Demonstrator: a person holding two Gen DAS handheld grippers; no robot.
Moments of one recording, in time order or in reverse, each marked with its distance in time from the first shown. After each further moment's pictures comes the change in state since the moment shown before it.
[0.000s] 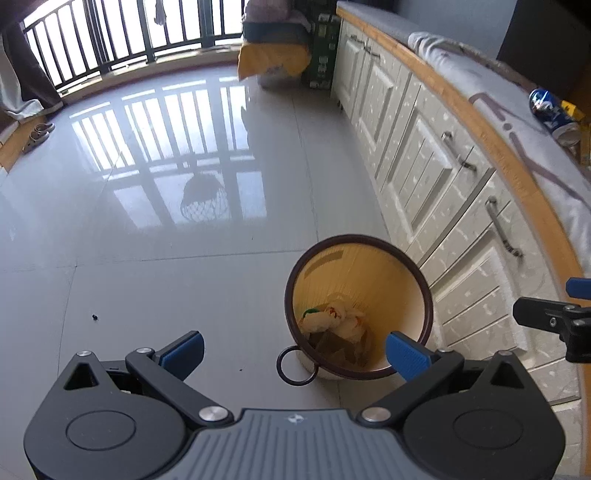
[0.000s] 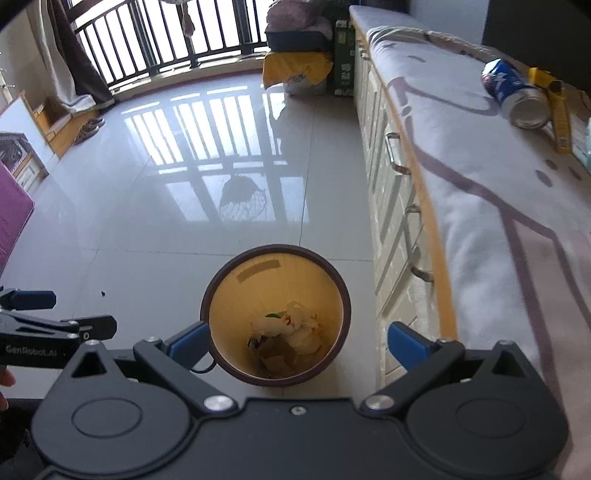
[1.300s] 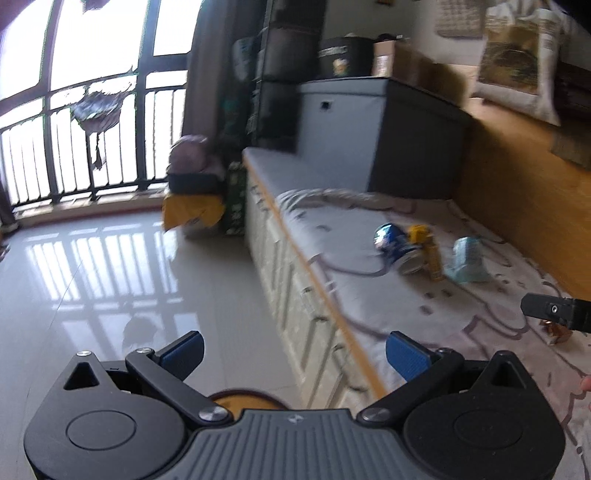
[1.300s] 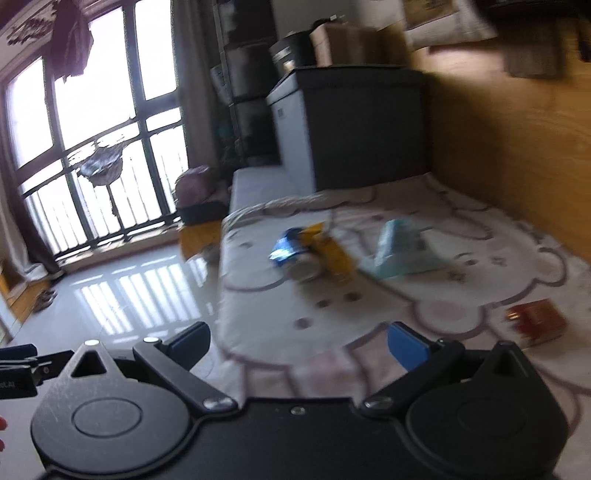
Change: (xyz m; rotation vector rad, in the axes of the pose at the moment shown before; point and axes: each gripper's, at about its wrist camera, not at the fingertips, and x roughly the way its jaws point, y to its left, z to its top) left arm -0.117 -0.151 0.038 0.124 -0.471 -0.190; right arm -0.175 -0.169 -0.020 0.268 -0.510 -0.173
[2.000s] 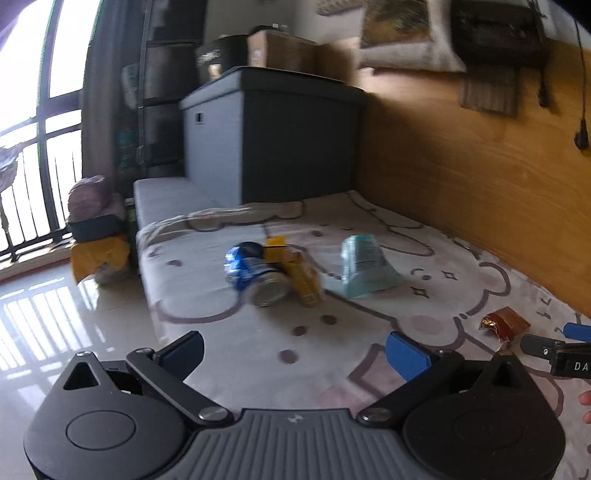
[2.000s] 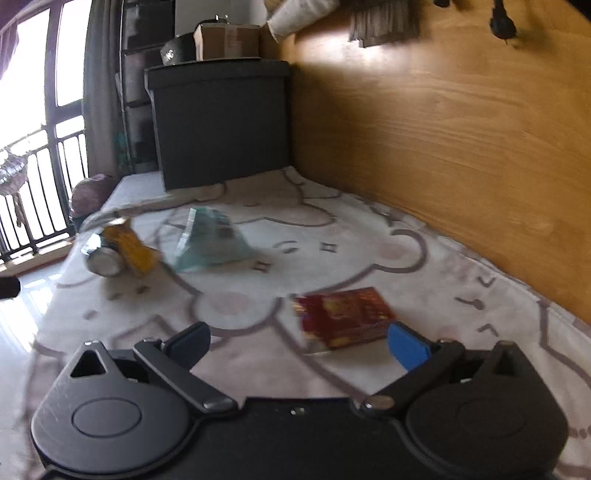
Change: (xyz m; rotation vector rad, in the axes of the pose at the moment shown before) left arm 0.097 -0.159 0.012 0.197 -0.041 -0.196; right arm 0.024 -0.182 -0.039 0.014 -0.021 -0.276
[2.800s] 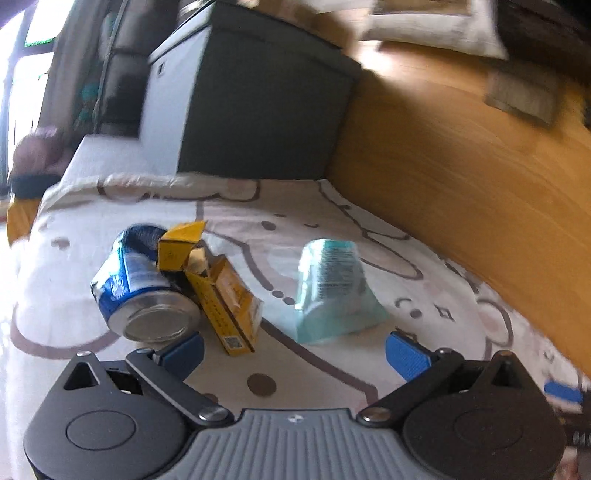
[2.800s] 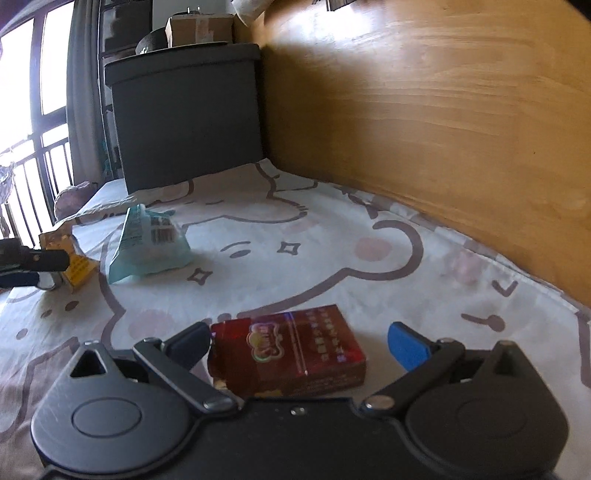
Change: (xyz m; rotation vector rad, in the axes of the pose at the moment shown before) left arm 0.162 -0.013 0.022 -0.188 0.034 -0.164; right arm 0.088 -0.047 0.004 0.059 -0.005 0.033
